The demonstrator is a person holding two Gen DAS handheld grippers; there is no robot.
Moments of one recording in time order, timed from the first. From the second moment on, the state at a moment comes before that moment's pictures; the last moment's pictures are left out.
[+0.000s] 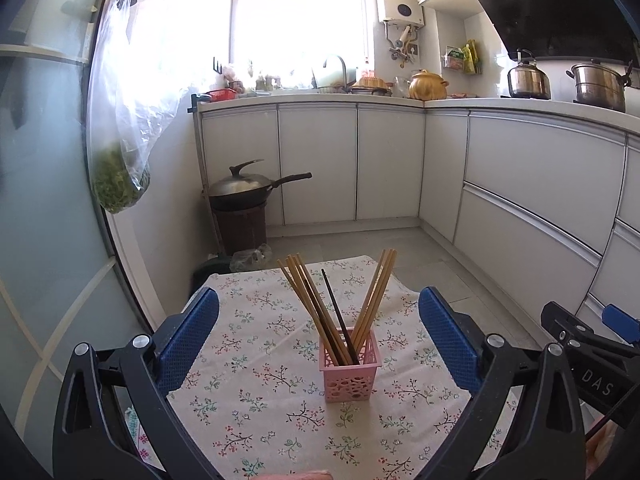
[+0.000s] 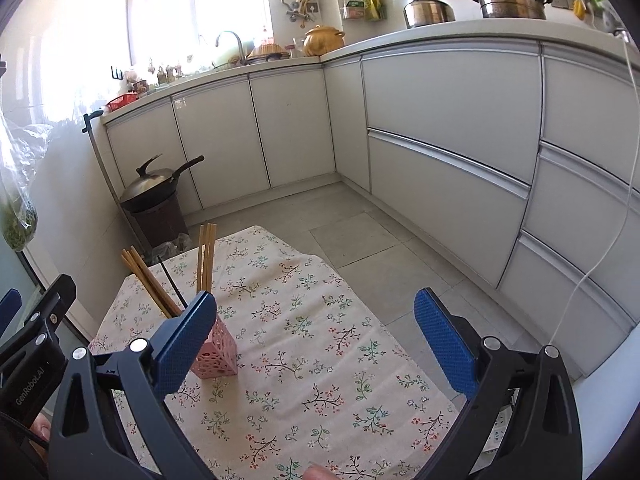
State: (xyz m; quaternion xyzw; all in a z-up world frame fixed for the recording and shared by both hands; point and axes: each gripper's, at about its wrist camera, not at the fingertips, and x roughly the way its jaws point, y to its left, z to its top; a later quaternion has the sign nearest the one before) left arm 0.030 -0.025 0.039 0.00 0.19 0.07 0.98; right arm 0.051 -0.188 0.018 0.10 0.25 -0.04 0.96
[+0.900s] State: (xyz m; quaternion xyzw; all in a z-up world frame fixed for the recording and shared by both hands) left arm 0.036 -0.026 0.029 0.01 0.21 0.07 0.98; right arm 0.057 -0.195 0.008 0.12 0.27 -0.03 0.95
